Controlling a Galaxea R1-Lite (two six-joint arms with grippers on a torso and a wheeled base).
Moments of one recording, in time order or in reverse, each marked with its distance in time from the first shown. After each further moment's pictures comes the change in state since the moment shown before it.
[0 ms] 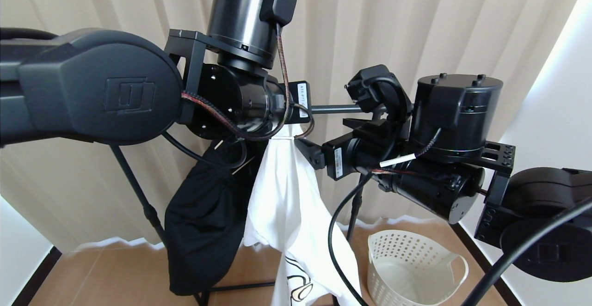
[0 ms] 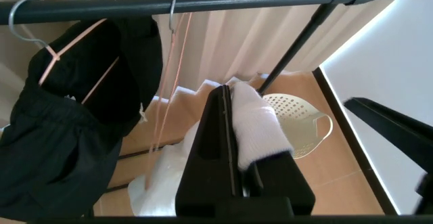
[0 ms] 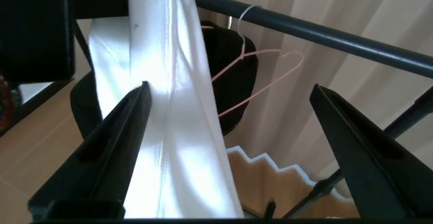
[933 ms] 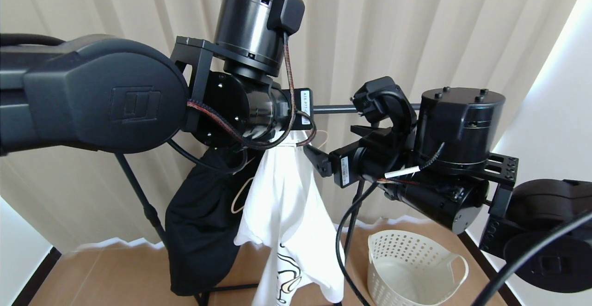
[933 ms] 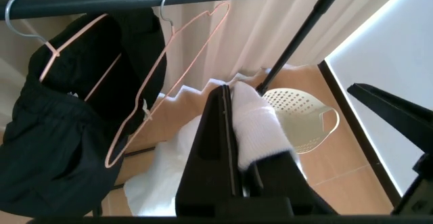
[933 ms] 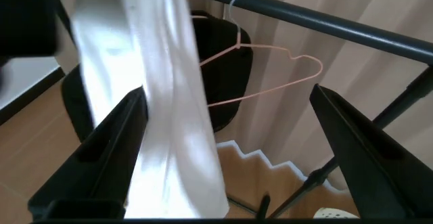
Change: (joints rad) left arm -0.019 0.000 0.020 0.000 0.025 0.018; right arm -0.019 -0.002 0.065 -0.043 -0.031 -0.010
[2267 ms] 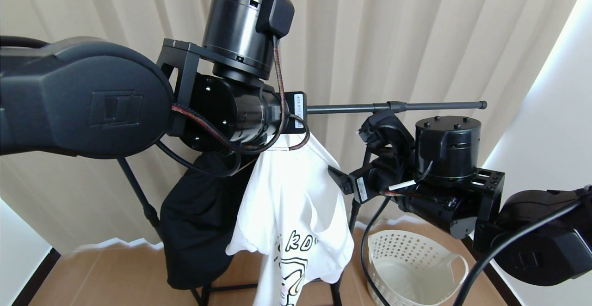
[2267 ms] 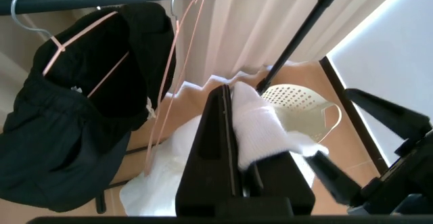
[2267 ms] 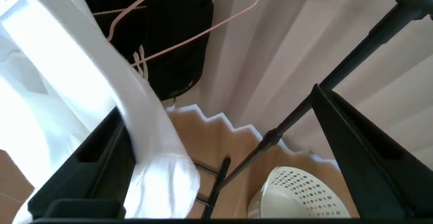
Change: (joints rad) left arm 0.008 -0.031 0.047 -0.006 -0.011 0.005; right arm -0.106 0.034 0.107 -0.007 0.009 -0.081
